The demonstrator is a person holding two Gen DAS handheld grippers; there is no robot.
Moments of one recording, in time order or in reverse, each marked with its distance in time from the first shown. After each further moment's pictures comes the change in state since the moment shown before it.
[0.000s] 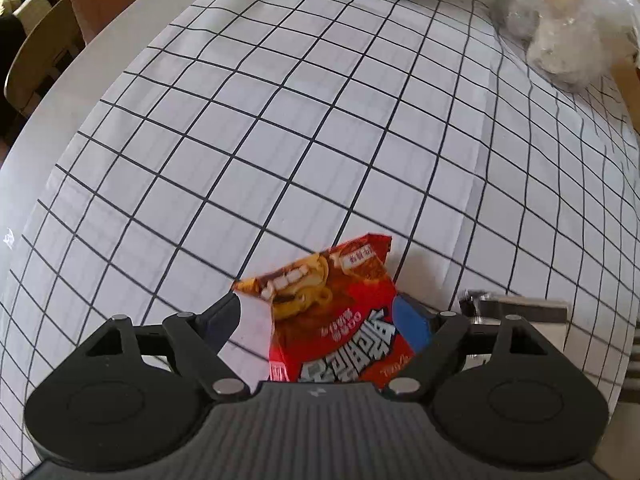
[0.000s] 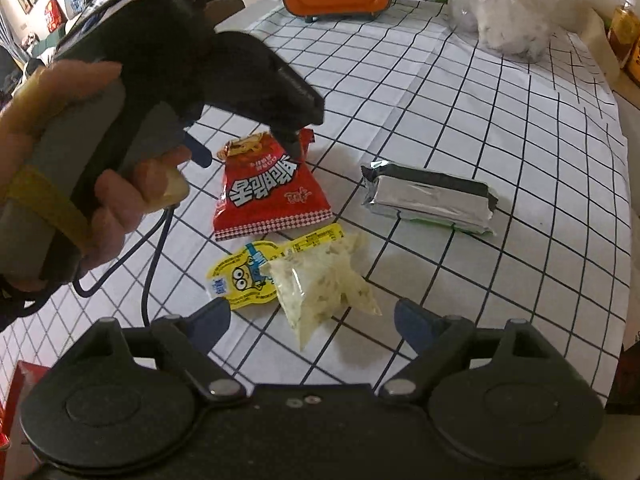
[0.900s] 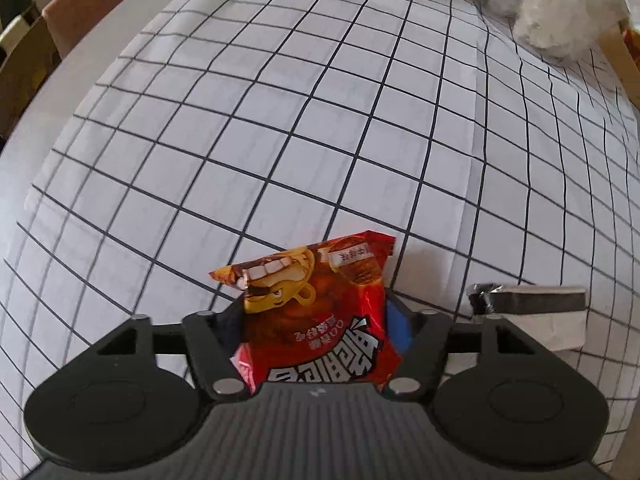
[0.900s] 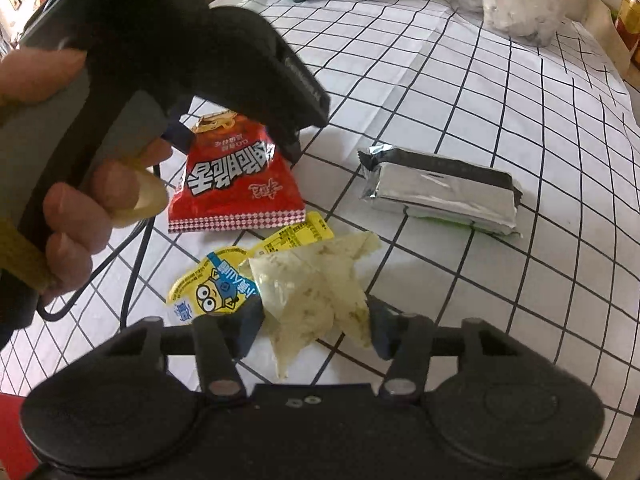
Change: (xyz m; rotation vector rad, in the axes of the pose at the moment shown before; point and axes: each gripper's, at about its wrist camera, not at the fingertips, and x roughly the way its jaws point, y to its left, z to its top) left arm 0.019 -0.007 -0.005 0.102 -0.021 0.002; right arm 0.042 -0.007 -0.004 0.025 -0.003 -0.016
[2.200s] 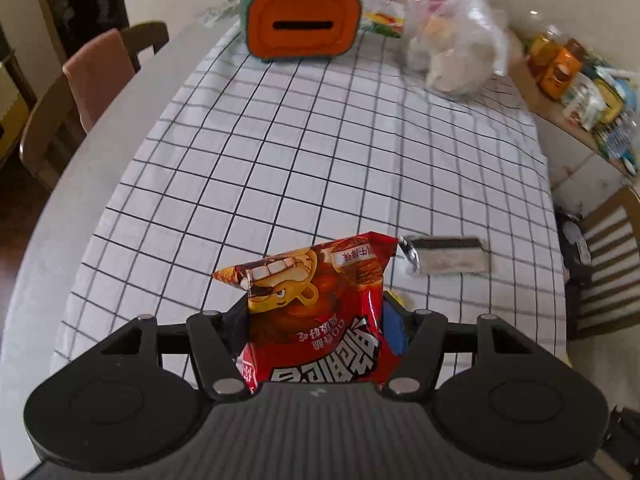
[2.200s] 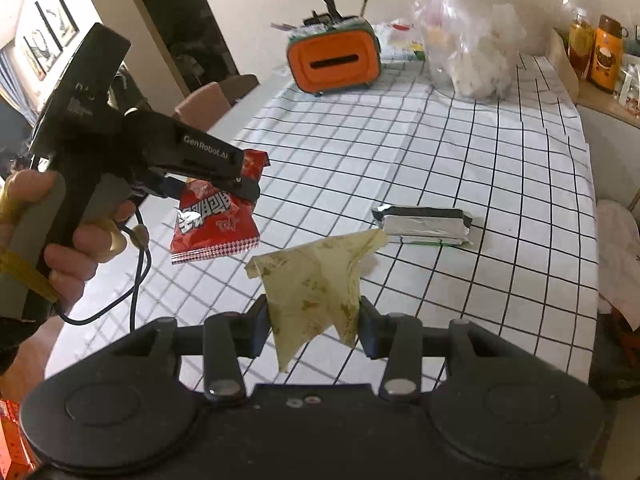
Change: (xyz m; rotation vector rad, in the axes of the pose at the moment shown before) left arm -0.160 0.048 -0.061 0.114 -0.143 -0.131; right arm -0.162 0.020 -0.035 0.073 -0.195 0.100
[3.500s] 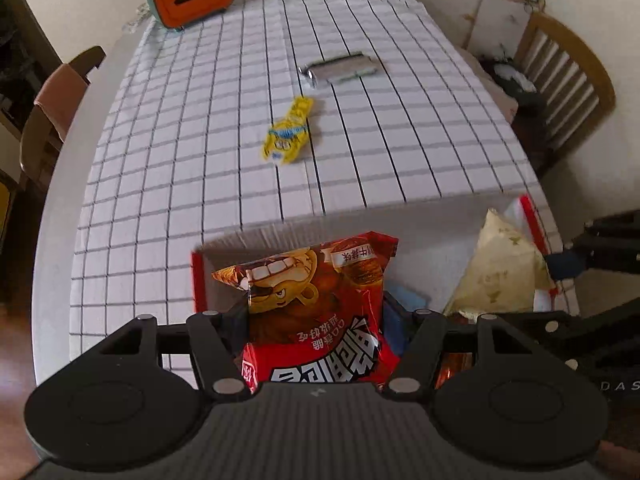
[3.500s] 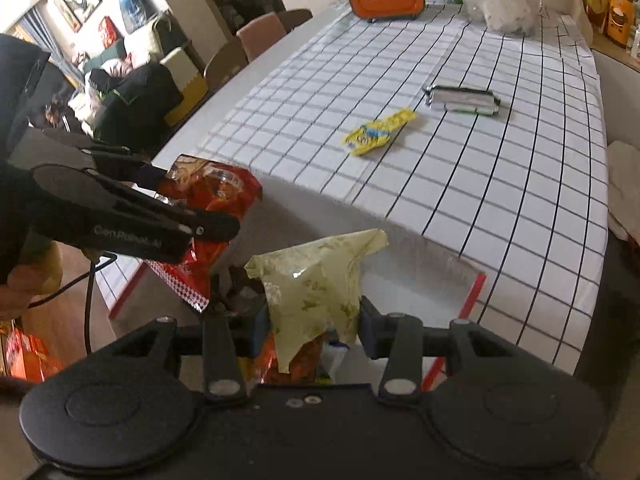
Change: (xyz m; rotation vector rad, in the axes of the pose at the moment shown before) left arm -0.085 -0.036 -0.223 0.389 0.069 0.008; right arm -0.054 0.042 -0.149 -0.063 0.151 0.073
